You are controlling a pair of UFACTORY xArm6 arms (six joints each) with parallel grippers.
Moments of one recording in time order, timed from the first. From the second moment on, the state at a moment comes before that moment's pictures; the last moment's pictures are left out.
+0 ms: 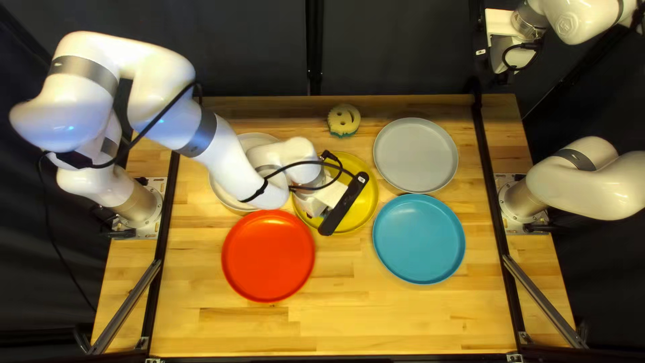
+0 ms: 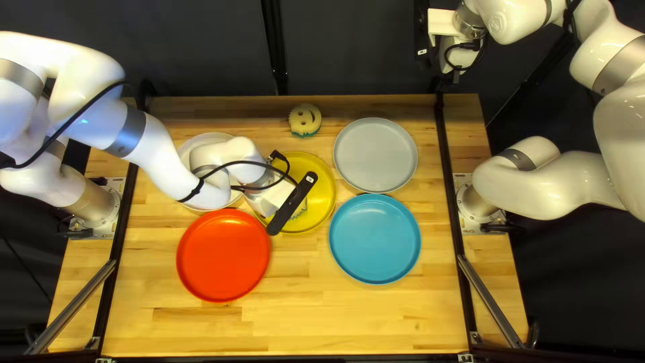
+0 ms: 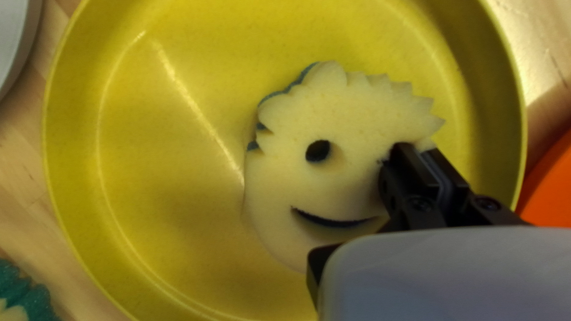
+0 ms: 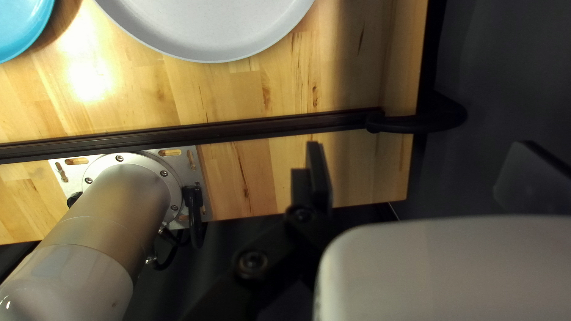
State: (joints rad) left arm -0.06 0.31 -0.88 -0.30 0.36 0.87; right arm -1.04 -0.72 -0.59 -0.01 1.25 -0.97
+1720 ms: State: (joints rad) left arm 0.00 0.32 -0.97 -0.26 0.46 0.90; right arm -1.04 -0.72 -0.59 -0.01 1.25 -0.97
